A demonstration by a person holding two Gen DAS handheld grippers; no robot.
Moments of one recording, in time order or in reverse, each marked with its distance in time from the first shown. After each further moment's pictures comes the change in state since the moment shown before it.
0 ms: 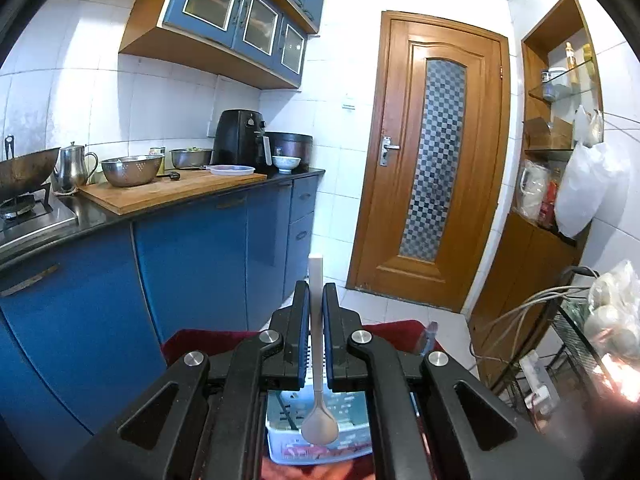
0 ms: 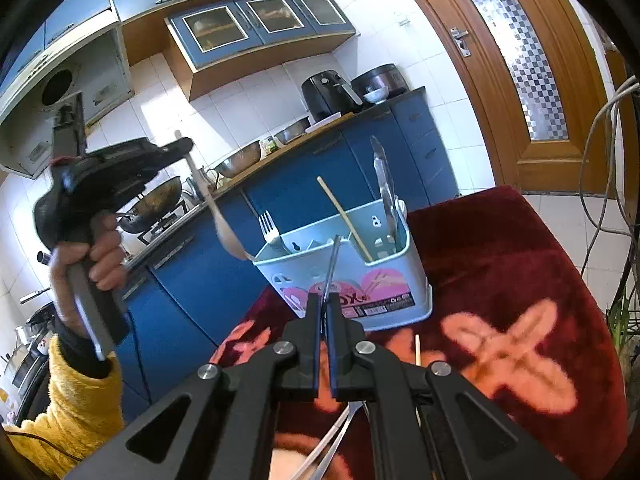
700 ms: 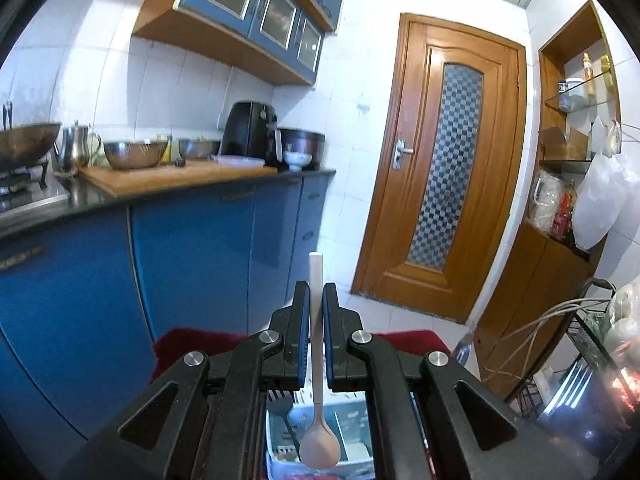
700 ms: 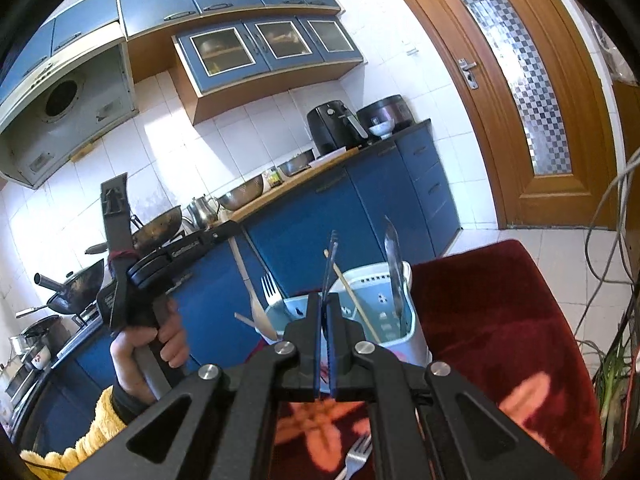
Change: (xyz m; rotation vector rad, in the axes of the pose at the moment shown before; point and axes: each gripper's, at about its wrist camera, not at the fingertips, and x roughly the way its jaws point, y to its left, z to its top) left arm 0.048 0.015 -0.018 -0.045 -0.028 0.023; right arm 0.007 0.012 0.065 -0.047 -0.096 -0.004
